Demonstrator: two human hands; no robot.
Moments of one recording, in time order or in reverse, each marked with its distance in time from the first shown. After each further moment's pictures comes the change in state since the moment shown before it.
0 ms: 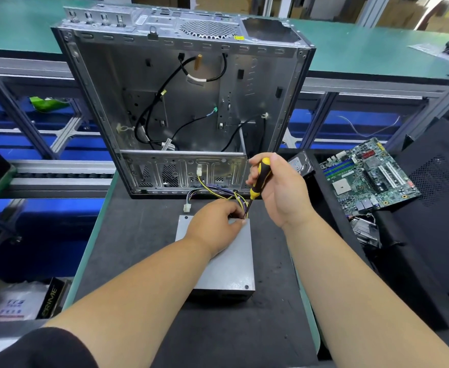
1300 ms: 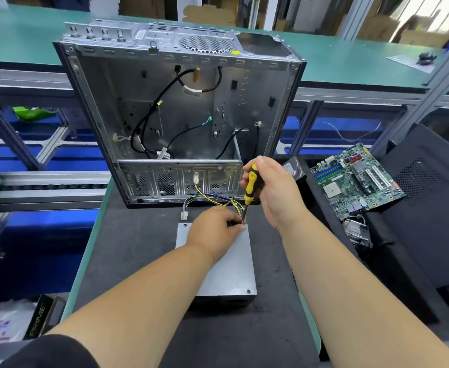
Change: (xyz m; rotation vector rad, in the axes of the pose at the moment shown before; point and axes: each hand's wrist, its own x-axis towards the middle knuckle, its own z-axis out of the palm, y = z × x) left_hand 0.001 0.003 0.000 -0.045 0.006 -0.073; right_hand 0.006 -0.005 0.011 -0.123 0.076 0.047
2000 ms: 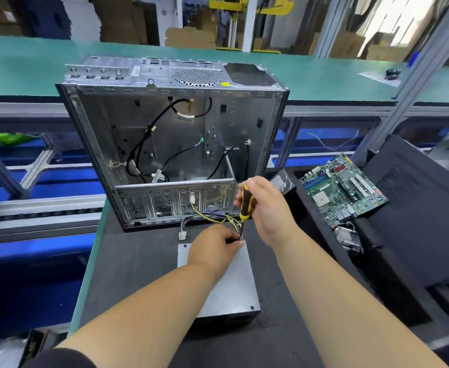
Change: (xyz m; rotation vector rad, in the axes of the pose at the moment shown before) left_hand 0.002 -0.001 -0.001 -0.008 -0.034 -0.038; right_hand -0.004 0.001 0.007 -0.012 0.035 -0.023
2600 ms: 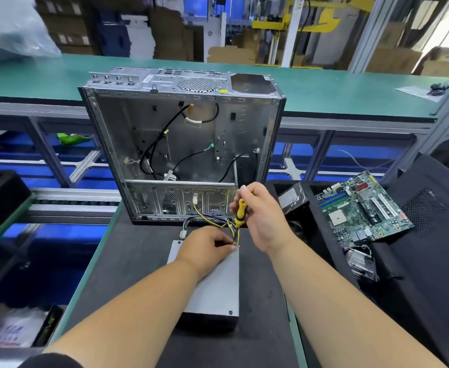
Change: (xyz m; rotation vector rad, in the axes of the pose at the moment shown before) left_hand -0.005 0.004 0.001 0.002 0.048 -0.065; right_hand 0.000 -0.001 -0.022 0.074 -0.177 0.047
